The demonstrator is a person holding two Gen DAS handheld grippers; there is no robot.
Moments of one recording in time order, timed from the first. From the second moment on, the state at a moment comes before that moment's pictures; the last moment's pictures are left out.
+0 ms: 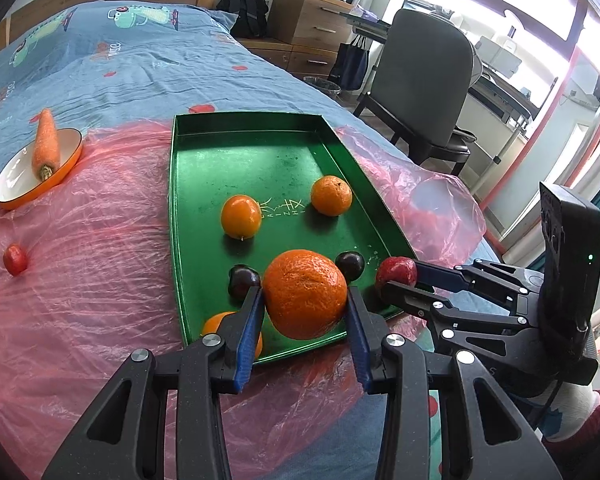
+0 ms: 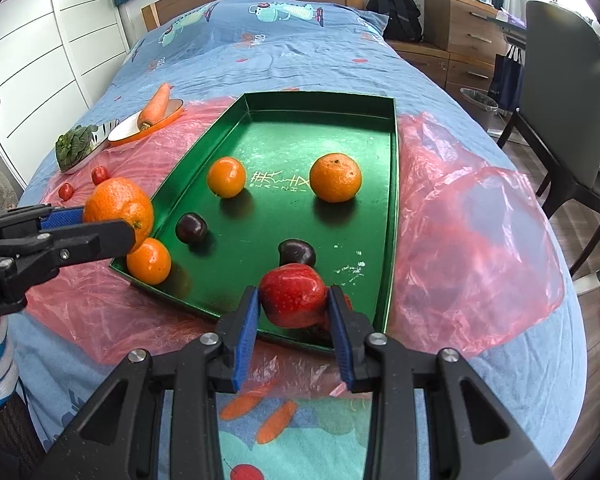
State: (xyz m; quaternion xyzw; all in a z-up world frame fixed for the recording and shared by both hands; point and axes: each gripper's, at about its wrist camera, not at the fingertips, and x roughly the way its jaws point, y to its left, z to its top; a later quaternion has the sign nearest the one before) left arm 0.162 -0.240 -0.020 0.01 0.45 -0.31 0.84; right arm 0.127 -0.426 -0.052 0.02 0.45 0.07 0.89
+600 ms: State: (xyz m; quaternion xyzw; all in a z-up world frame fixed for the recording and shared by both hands) left arm 0.169 -0.266 -0.059 0.03 0.48 -0.30 0.82; right arm 0.164 -0.419 -0.062 0.01 0.44 0.08 0.90
